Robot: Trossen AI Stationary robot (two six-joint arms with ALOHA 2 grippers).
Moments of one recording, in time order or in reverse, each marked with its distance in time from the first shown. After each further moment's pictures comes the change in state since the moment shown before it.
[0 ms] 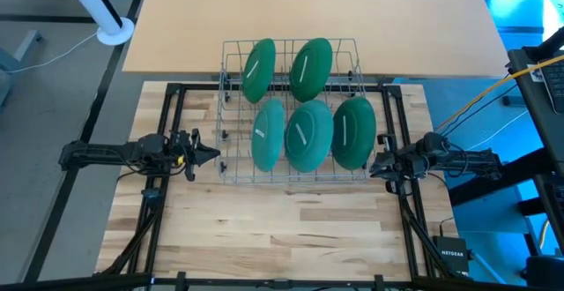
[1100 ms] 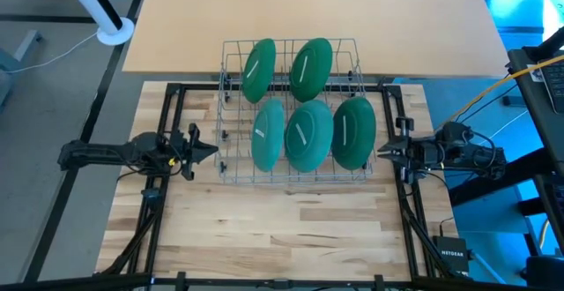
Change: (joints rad) left arm 0.000 0.020 0.000 0.186 0.007 0.176; right arm 0.000 0.000 0.328 -0.467 0.243 -0.117
